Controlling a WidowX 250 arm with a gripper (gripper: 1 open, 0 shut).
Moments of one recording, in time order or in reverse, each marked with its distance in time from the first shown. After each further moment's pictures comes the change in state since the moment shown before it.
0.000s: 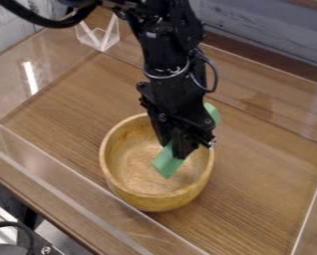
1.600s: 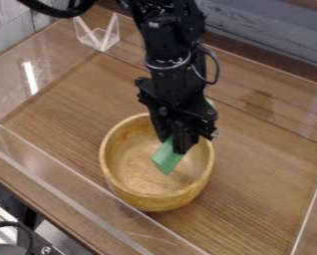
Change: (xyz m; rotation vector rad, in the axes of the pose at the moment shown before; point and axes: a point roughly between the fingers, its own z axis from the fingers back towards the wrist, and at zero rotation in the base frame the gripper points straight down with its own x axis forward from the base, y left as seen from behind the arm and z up) arm 0.001 0.000 0.005 -0.008 0.032 0.055
